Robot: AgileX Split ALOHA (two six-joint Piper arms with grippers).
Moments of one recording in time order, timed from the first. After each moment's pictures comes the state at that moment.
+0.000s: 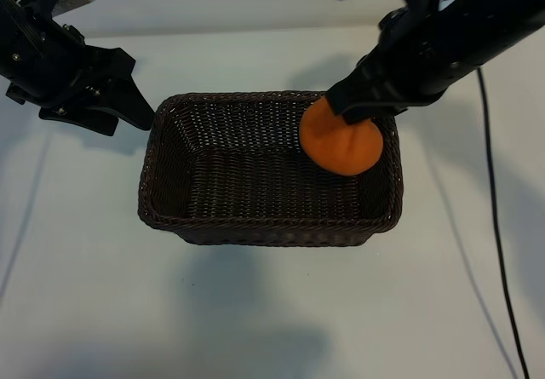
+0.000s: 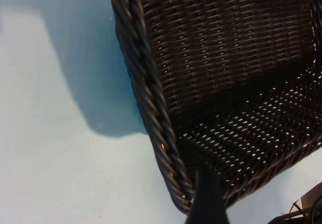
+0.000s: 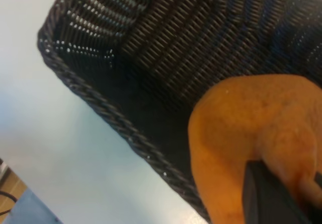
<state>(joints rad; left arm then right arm) -0.05 1.69 -1.34 -0.53 1.18 0.31 0.36 1.59 -1.35 0.40 0.94 -0.22</state>
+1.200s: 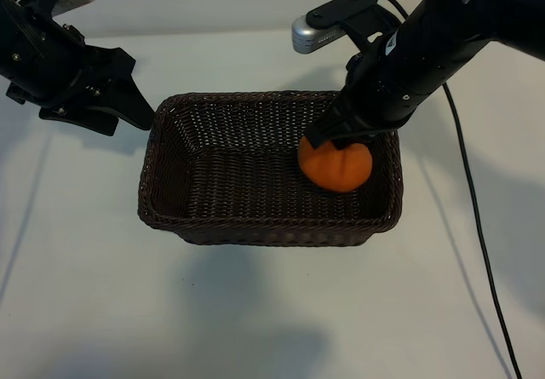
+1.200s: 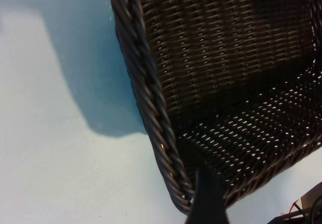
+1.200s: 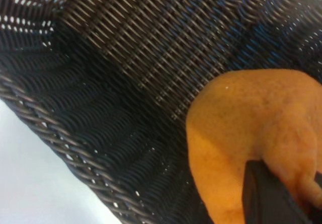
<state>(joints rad) -0.05 1.69 -1.34 -0.53 1.18 0.31 0.42 1.74 -1.34 0.28 0.86 -0.20</state>
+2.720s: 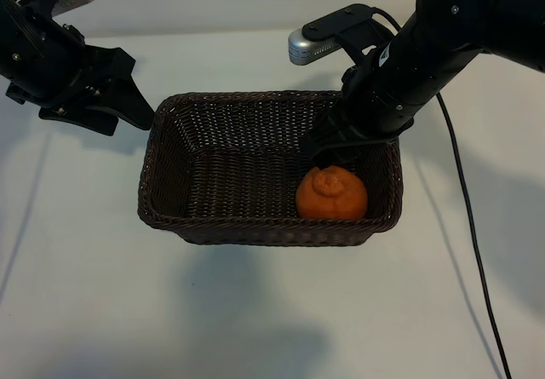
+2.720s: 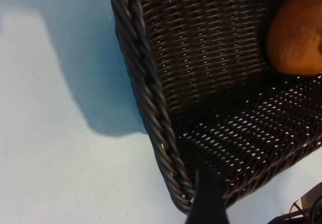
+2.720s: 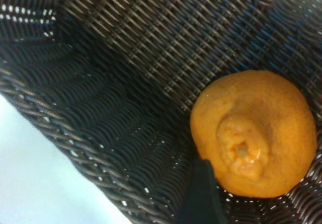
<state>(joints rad) -0.05 1.69 -1.34 -0.53 1.18 0.31 0.42 1.76 -1.33 0.31 0.87 -0.19</state>
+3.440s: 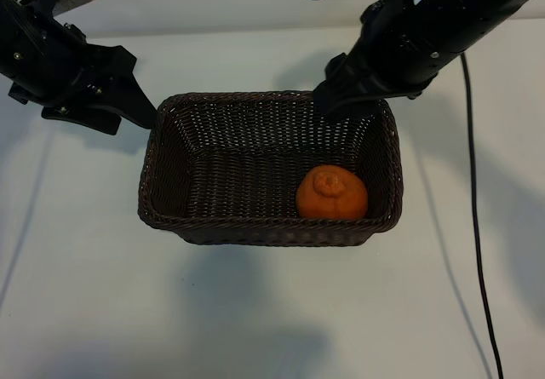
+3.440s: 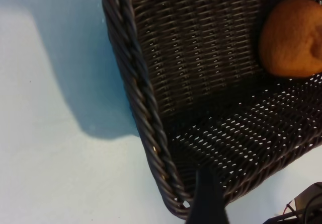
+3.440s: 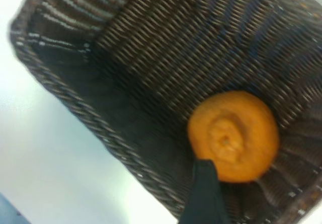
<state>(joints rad) -0.05 1.69 -1.34 -0.55 1.18 0.31 0.41 1.63 -1.44 0.25 1.01 -0.15</state>
